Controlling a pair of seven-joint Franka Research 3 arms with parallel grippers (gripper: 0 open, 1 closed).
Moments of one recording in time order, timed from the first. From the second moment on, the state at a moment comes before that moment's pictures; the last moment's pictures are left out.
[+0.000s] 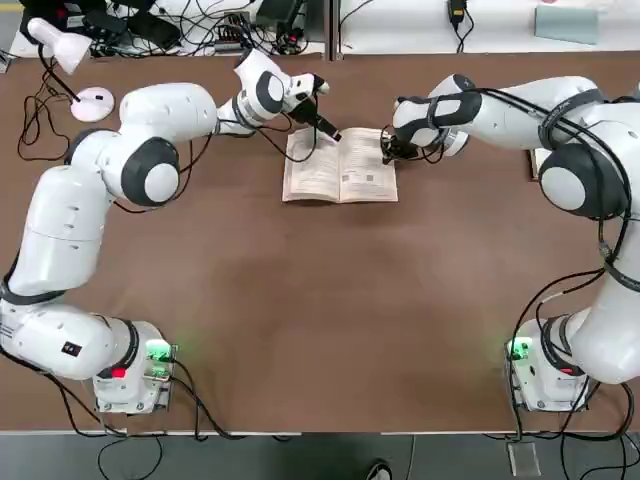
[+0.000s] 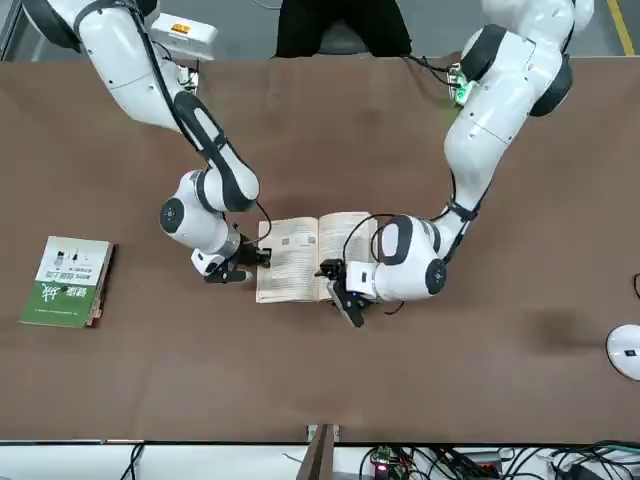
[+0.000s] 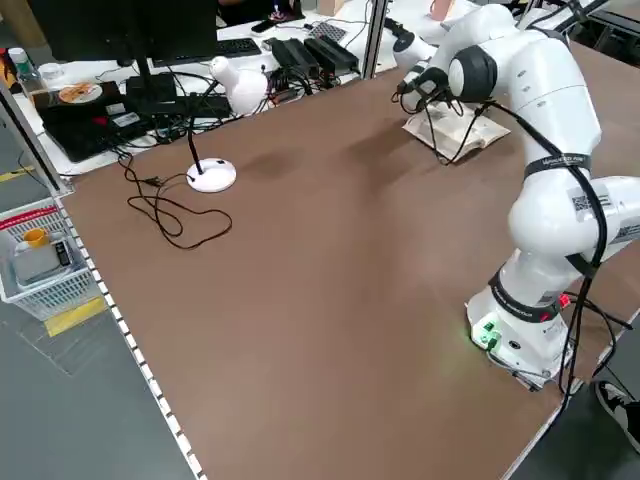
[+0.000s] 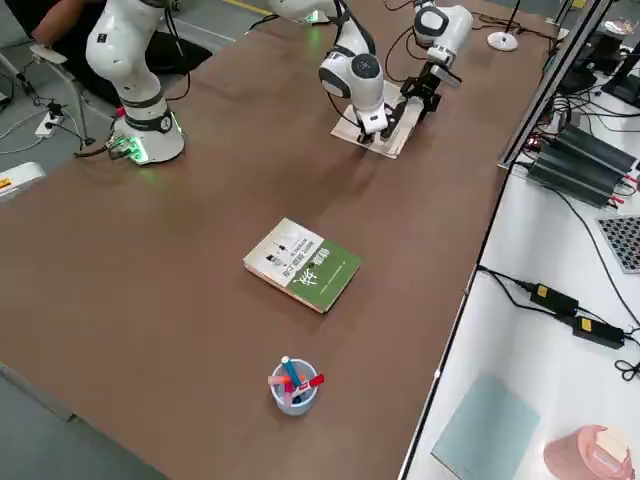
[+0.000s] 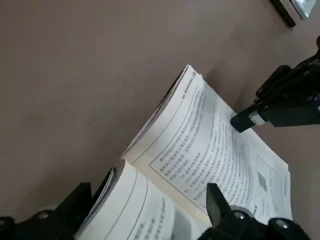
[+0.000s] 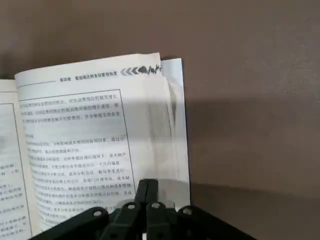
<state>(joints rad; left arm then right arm) -0.40 1.04 -0.24 -1.21 -0.70 2.37 0.83 0.52 0.62 0.00 -1.92 0.77 2.65 -0.09</state>
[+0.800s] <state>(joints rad) -0.40 1.03 -0.24 -1.20 -0.83 2.33 0.82 0.52 0.62 0.00 -1.92 0.77 2.65 -0.09</state>
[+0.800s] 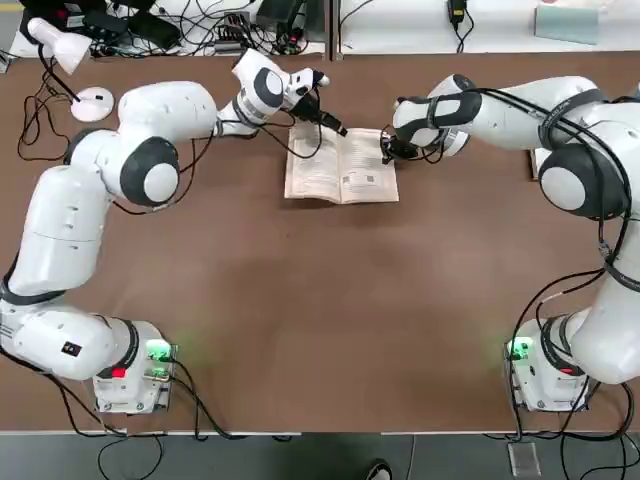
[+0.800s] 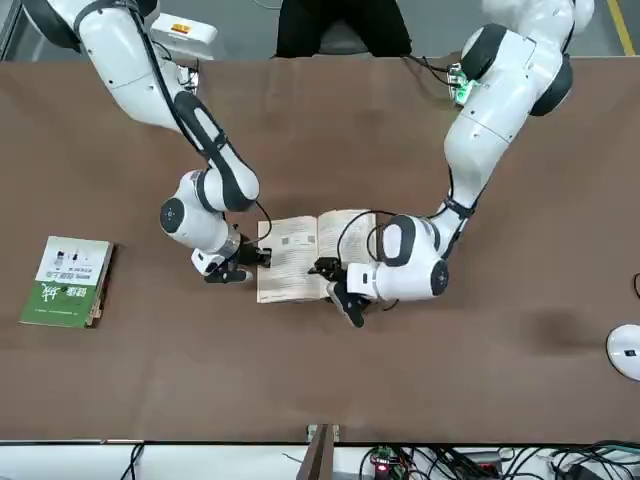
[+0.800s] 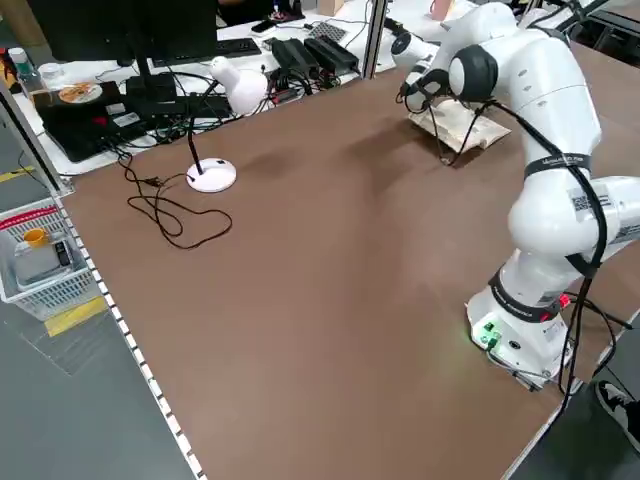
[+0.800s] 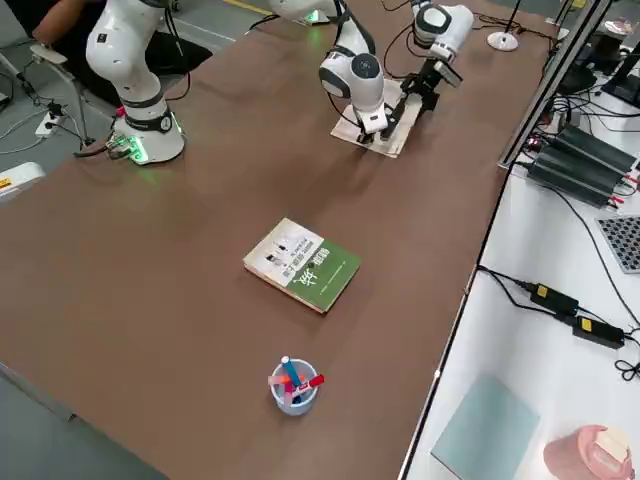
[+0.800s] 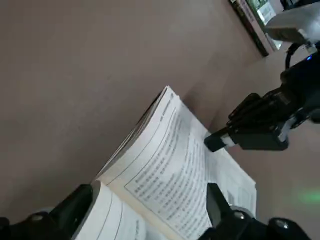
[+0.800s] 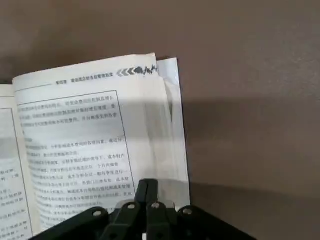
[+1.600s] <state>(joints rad) -0.40 1.03 -0.24 -1.20 -0.91 2.31 0.80 0.52 0.62 0.00 -1.92 0.77 2.65 -0.09</state>
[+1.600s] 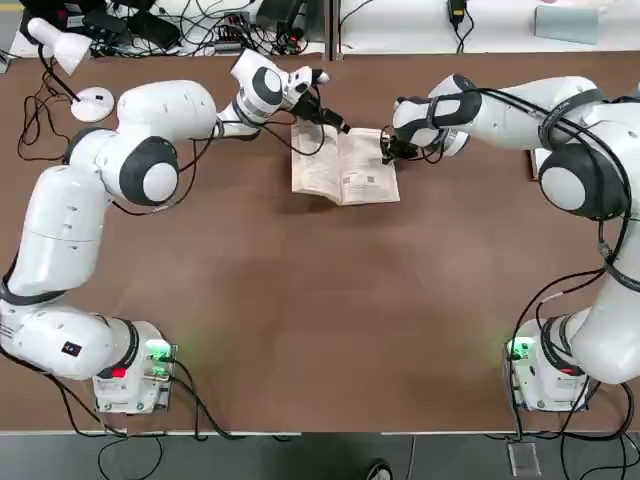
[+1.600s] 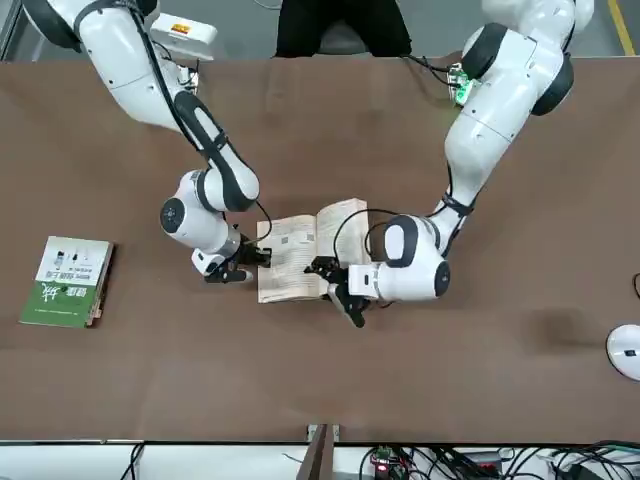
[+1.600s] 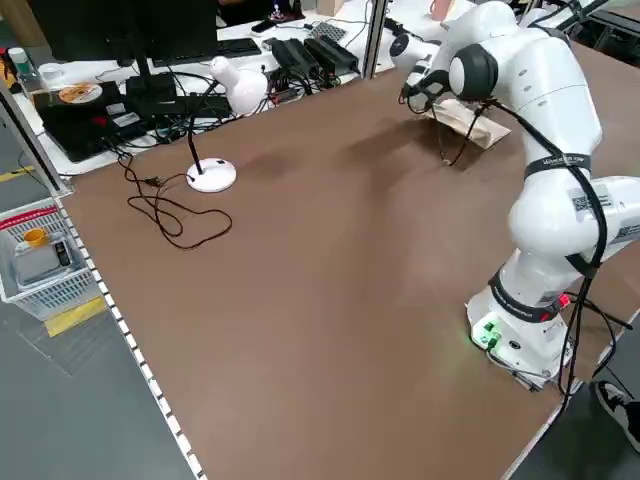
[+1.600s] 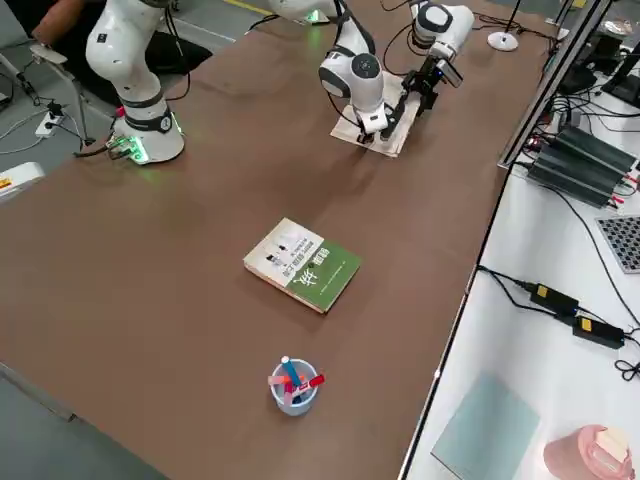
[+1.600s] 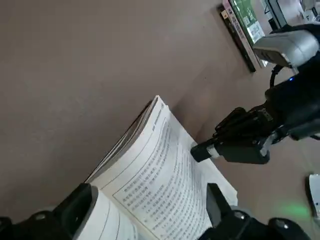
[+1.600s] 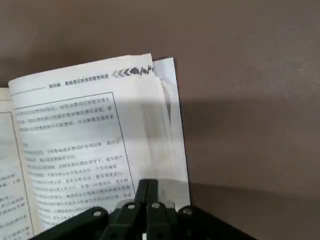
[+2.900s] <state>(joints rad) -0.40 1.02 -0.24 -1.19 -0.99 2.29 0.73 0.52 0.62 0.00 -1.92 0.77 2.65 -0.09</state>
